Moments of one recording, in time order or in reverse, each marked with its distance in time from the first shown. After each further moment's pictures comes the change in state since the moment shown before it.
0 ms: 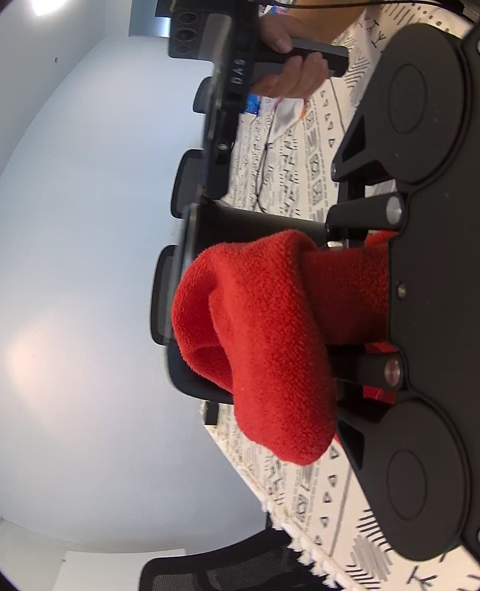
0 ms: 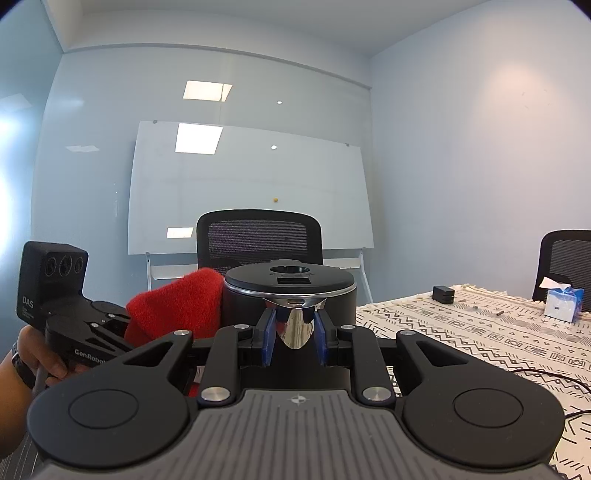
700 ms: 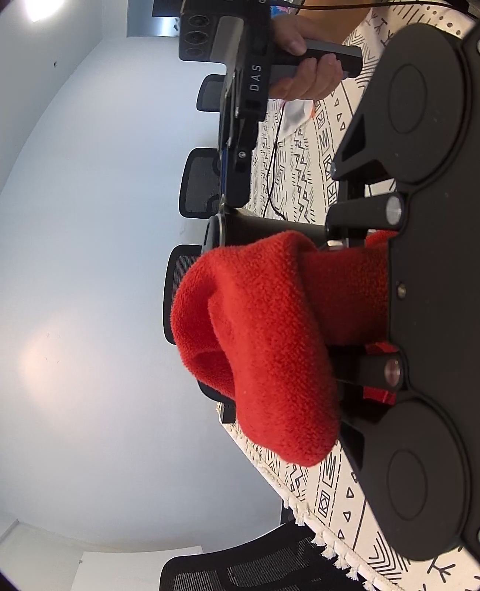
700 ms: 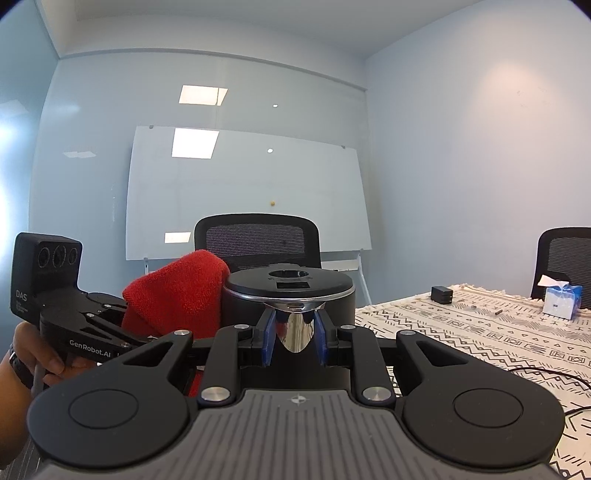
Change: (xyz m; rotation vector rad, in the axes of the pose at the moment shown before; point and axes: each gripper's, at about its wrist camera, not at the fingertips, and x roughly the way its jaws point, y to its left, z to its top) left arm 0.001 -0.010 -0.004 0.021 -0.010 0.016; right arm 0.000 0.000 0.000 0.016 -0.012 -0.007
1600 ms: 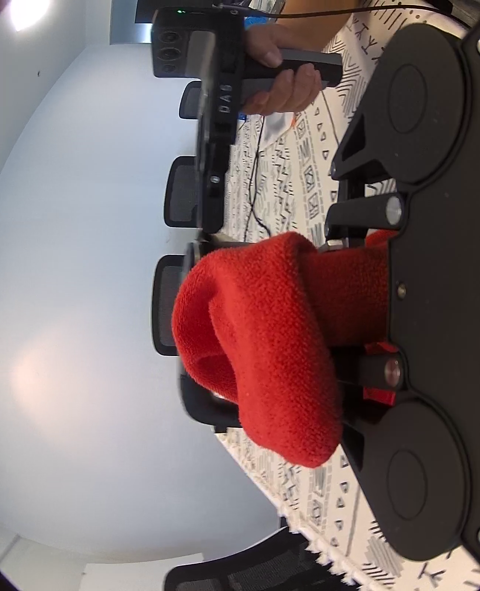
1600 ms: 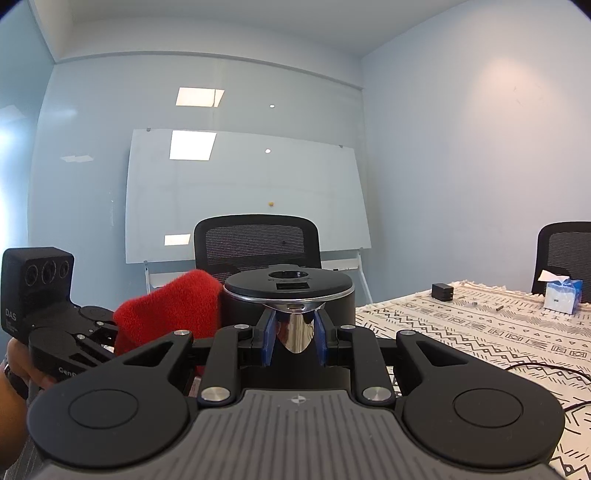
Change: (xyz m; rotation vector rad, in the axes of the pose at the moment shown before) left arm -0.005 -0.022 0.001 0.062 0.017 -0.010; right arm 0.001 0.000 0.004 0.019 -0.001 0.000
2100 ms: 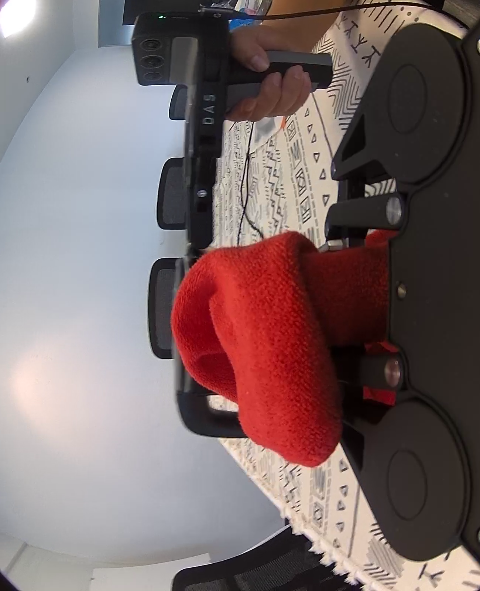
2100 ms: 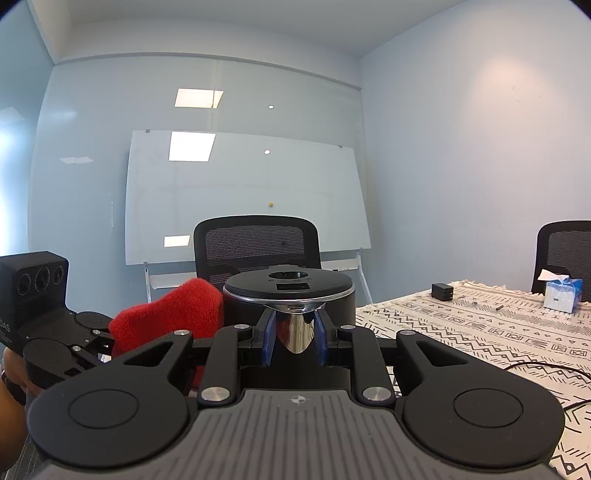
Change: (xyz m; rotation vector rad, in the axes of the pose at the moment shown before) left arm 0.002 -0.010 -0.005 0.026 0.016 0.016; right arm 0.000 0.002 -0.001 0.005 -0.002 -0.003
